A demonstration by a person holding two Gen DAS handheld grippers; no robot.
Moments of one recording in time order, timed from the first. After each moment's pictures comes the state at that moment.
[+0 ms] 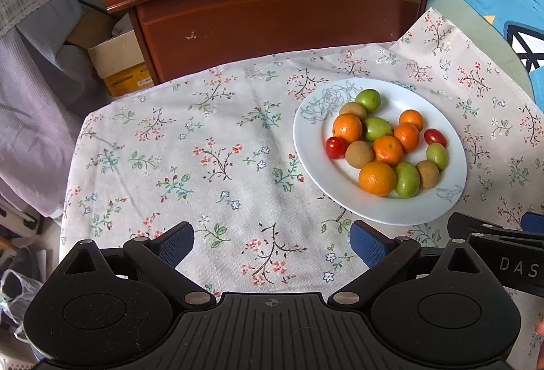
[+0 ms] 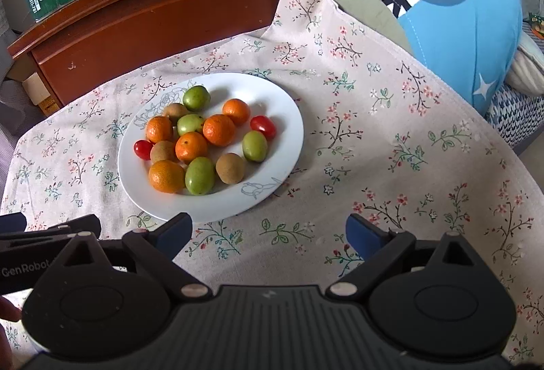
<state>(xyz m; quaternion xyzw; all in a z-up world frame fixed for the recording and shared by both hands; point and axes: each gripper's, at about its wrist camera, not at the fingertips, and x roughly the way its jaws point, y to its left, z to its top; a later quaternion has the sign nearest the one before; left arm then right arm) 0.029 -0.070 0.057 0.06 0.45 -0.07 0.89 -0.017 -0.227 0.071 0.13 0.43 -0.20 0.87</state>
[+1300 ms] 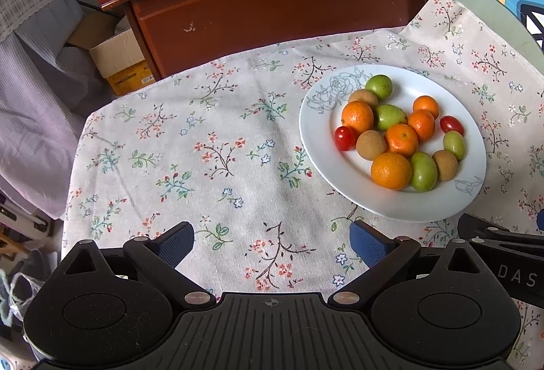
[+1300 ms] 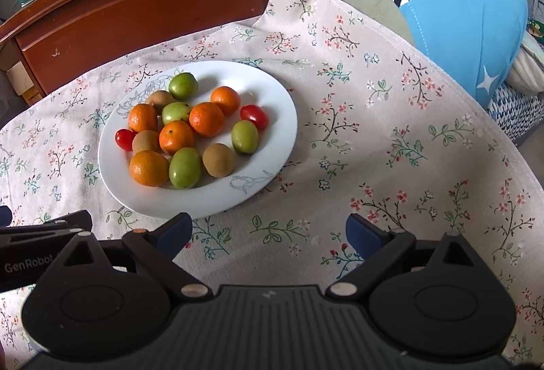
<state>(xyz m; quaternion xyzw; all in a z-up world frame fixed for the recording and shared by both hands) 0.036 -0.077 0.042 0.09 0.46 -0.05 0.88 -0.008 -0.223 0.059 0.11 0.44 -0.22 0.86</state>
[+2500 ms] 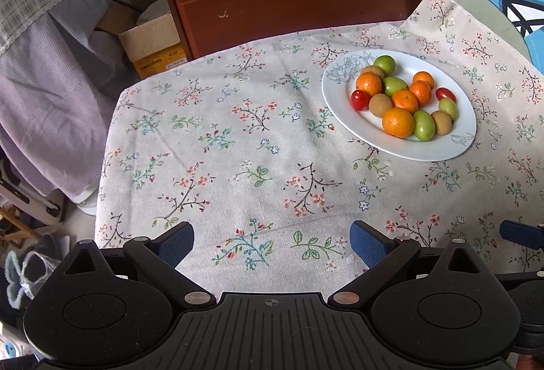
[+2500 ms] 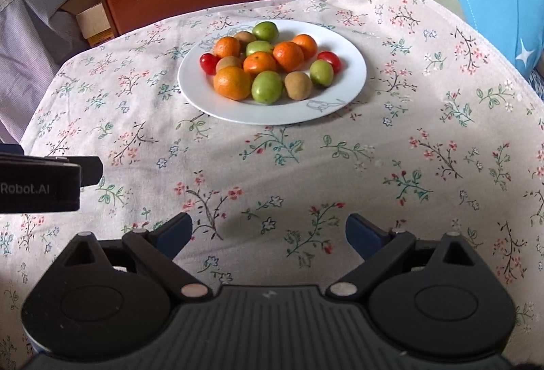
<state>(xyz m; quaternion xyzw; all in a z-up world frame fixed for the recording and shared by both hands) -0.023 -0.034 0.051 0.09 0.45 -0.05 0.89 -0.055 -0.167 0.035 0.08 0.44 -0.11 0.89</state>
